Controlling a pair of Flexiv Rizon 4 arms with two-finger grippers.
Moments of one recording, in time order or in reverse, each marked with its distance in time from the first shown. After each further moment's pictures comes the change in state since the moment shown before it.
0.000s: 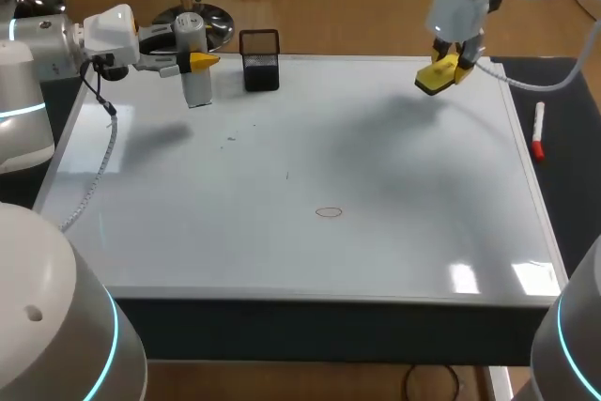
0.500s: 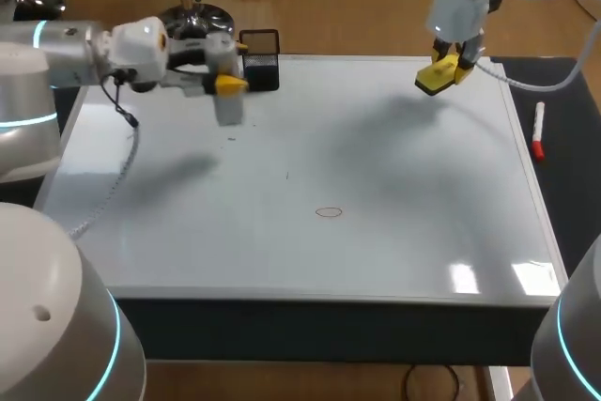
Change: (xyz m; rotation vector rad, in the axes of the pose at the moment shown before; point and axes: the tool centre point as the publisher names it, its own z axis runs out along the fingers) left arm 0.108 -0.036 0.053 0.067 0.248 0.029; right arm 0.000 0.000 0.000 0.000 0.000 0.000
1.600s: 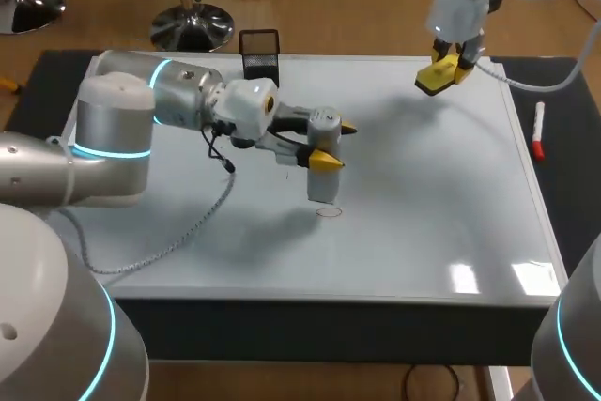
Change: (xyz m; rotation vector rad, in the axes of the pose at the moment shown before) left arm 0.120 0.036 0.147 0.051 0.294 -0.136; right arm 0.000 0.000 0.000 0.000 -0.001 0.000
